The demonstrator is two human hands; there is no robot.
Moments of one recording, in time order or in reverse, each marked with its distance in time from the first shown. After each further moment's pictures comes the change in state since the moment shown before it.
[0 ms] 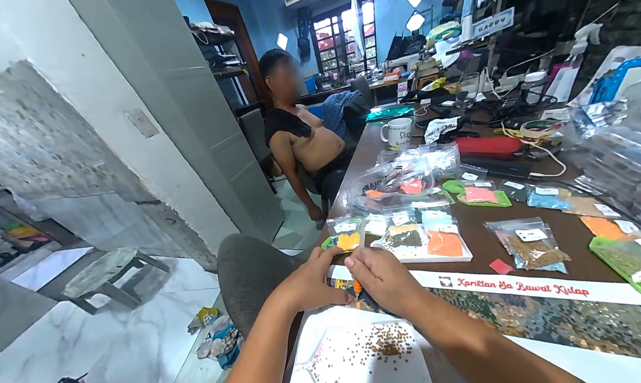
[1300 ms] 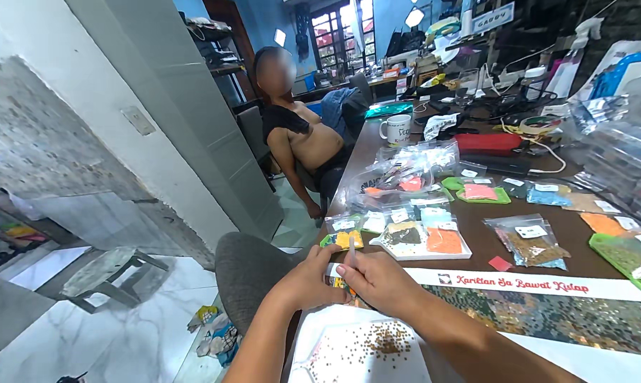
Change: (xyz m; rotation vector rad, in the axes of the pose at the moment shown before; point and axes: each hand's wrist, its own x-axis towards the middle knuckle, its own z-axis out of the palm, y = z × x) left_hand 0.000 -0.002 0.000 -0.012 0.003 0.006; right_hand -0.001 0.002 0.006 -0.086 -0.005 -0.120
